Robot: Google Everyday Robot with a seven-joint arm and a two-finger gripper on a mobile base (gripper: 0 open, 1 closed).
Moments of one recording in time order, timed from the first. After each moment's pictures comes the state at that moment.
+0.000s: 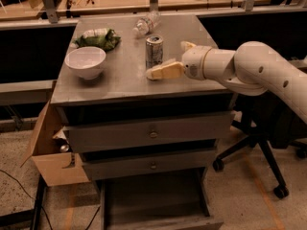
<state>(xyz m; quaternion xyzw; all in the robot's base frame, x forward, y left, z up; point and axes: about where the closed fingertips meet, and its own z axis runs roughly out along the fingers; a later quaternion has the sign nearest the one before) 0.692 -0.039 0.897 -0.36 0.69 0.26 0.57</state>
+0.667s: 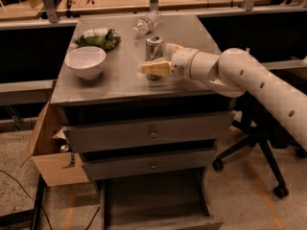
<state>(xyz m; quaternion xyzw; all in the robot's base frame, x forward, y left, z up) 0.728 -0.012 0.882 -0.34 0.67 0.30 0.59</state>
